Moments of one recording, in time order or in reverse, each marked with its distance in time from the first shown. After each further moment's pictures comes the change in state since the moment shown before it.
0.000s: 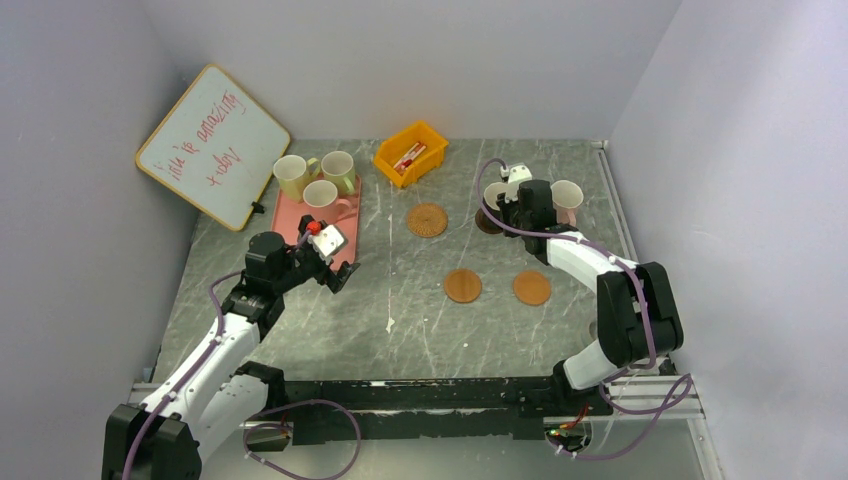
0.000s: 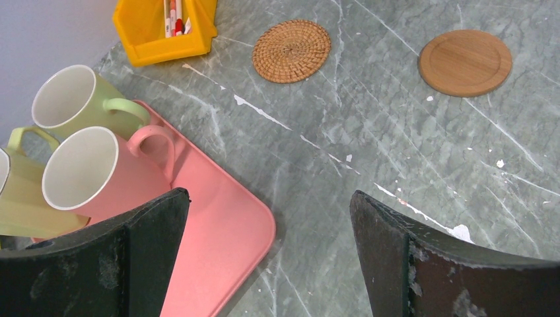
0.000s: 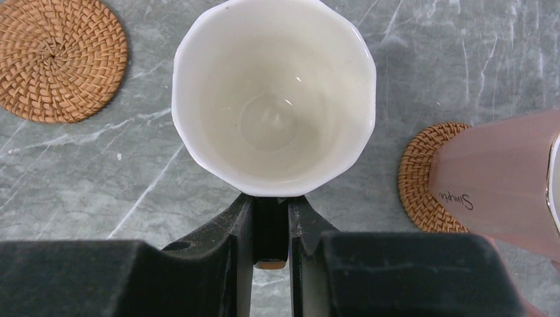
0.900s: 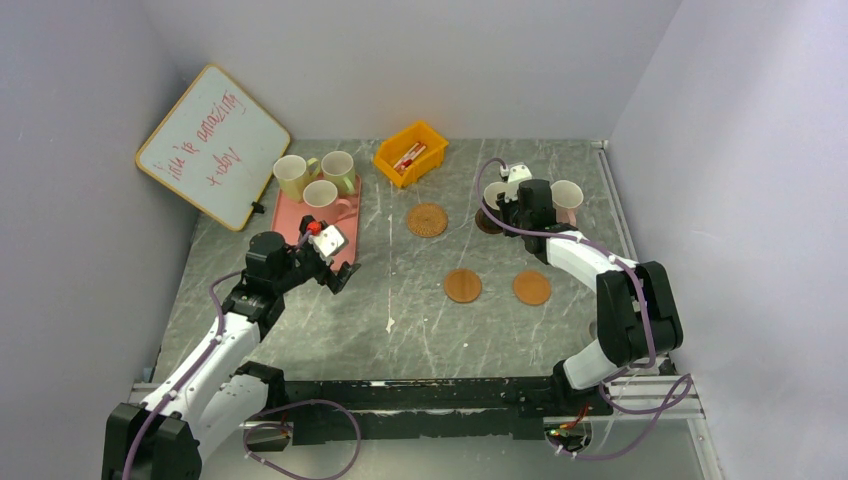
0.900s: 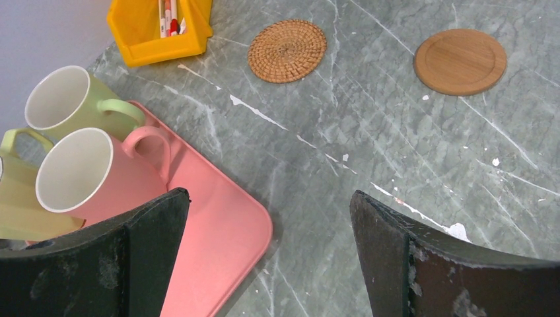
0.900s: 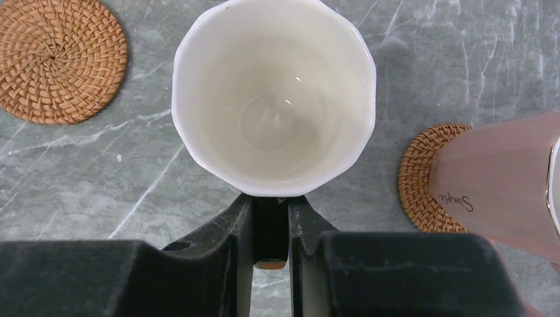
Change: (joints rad) left arm 0.000 0.005 0.000 0.000 0.011 0.000; right arm 0.000 0.005 0.006 -0.002 0.001 0.000
